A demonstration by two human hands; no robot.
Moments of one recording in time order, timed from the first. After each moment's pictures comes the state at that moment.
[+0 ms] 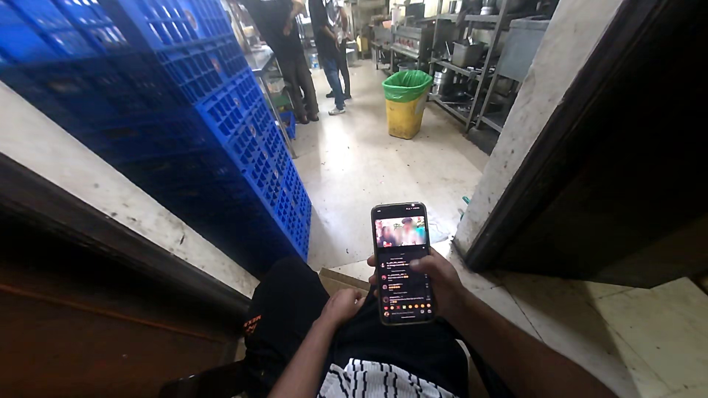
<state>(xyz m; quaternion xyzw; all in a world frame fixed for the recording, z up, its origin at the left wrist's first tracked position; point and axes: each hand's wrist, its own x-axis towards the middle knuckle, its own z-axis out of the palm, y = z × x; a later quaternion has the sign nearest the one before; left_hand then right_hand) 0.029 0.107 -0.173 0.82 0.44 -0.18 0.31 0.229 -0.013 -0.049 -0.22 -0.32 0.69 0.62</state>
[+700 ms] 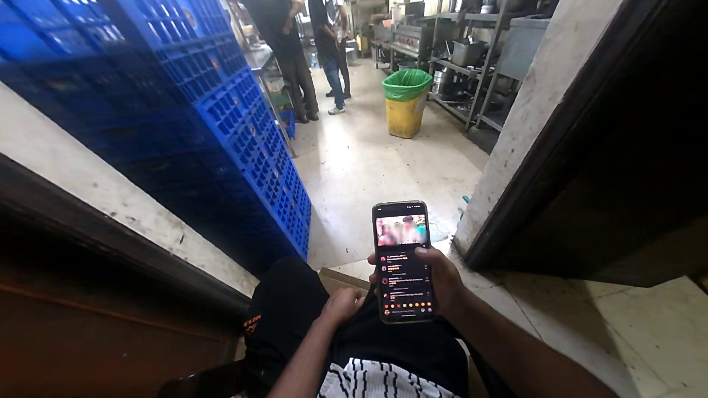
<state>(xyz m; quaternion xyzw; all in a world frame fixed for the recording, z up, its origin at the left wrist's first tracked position) 0.029 0.106 -0.169 0.82 0.44 -0.17 0.32 0.229 -0.012 -0.047 -0.20 -0.32 0.70 0.61</state>
